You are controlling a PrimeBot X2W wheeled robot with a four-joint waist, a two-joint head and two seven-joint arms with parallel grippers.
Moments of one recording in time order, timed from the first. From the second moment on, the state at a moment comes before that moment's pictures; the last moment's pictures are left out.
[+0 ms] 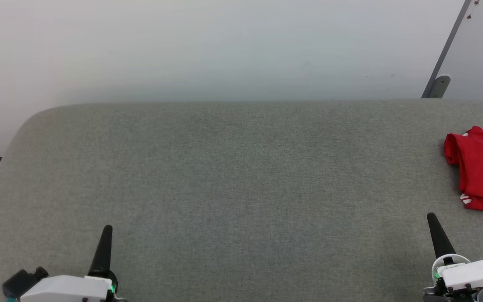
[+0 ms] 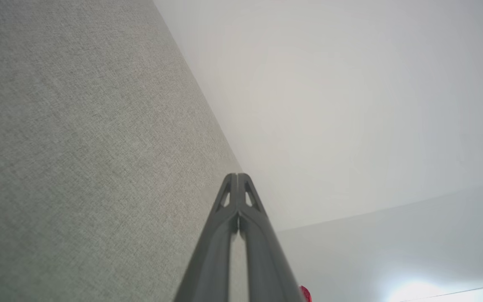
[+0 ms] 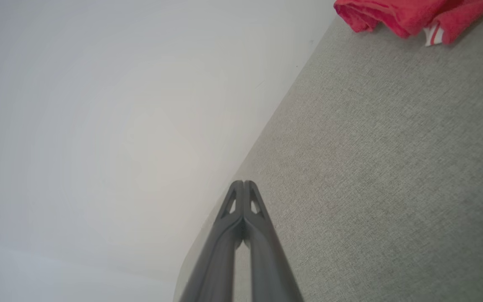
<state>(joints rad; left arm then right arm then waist) -0.05 0.12 0.11 0.25 -1.28 -0.13 0.01 -0.09 -0.10 -0.06 0.27 1.21 0.13 0.01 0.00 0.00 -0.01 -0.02</state>
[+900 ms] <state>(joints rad) -0.08 0.08 0.11 0.25 -1.47 -0.13 0.07 -0.10 -0.07 -0.09 0.26 1.44 0.13 0.07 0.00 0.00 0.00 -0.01</state>
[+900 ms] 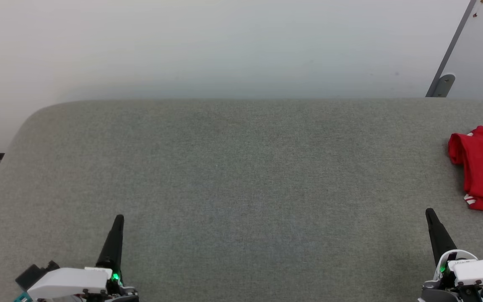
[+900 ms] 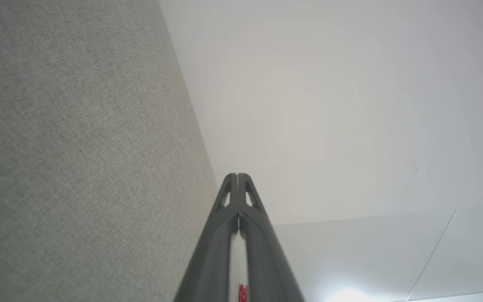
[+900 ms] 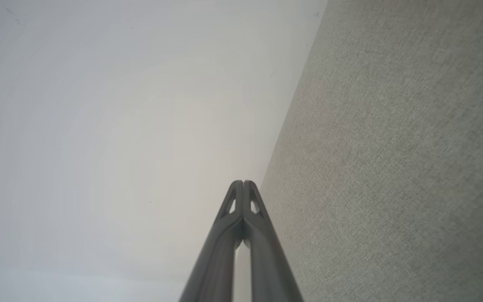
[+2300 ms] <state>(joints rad) -0.11 0.05 0.11 0.25 -1.61 -0.13 0.12 -0.11 -0.05 -0.12 0.25 1.61 0.13 0.11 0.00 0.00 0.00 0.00</state>
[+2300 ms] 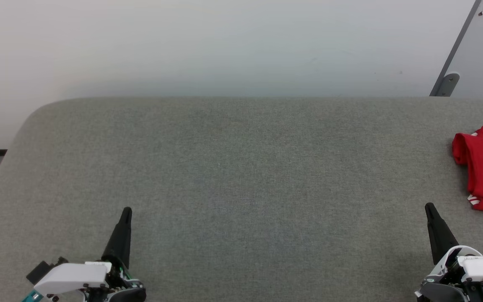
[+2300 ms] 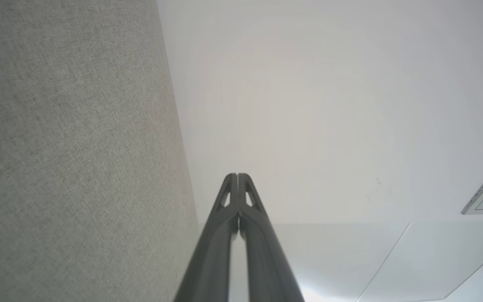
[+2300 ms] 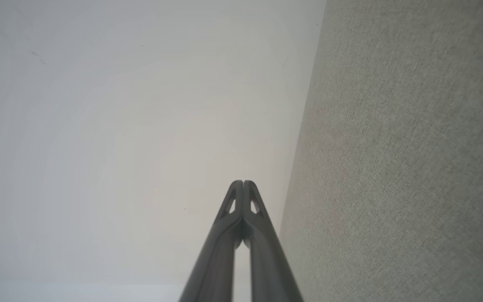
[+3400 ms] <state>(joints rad) -0.11 0.05 0.11 0.25 -1.61 -0.13 0.12 -0.11 -0.05 -0.12 0.25 1.61 0.13 0.11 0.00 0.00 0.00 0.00</state>
